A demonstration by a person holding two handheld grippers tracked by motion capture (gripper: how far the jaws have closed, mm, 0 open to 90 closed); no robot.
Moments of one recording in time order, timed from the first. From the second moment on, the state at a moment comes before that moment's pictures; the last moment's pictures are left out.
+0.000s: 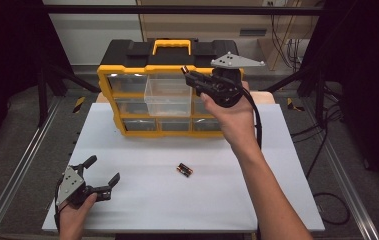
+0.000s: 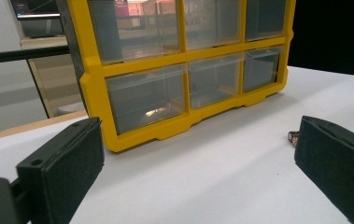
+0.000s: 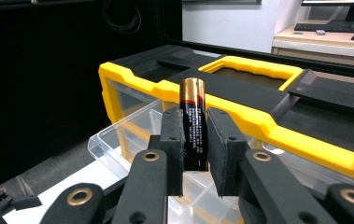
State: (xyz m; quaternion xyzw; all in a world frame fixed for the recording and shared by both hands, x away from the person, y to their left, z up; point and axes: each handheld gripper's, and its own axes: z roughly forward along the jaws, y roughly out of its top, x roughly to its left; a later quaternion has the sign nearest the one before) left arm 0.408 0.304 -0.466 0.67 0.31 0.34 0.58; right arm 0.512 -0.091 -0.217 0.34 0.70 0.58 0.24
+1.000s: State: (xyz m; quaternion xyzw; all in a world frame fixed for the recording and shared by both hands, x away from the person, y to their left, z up) left arm 0.407 0.306 -0.465 0.67 0.32 0.35 0.58; right arm 0.489 -0.084 -0.240 0.33 0.72 0.55 0.26
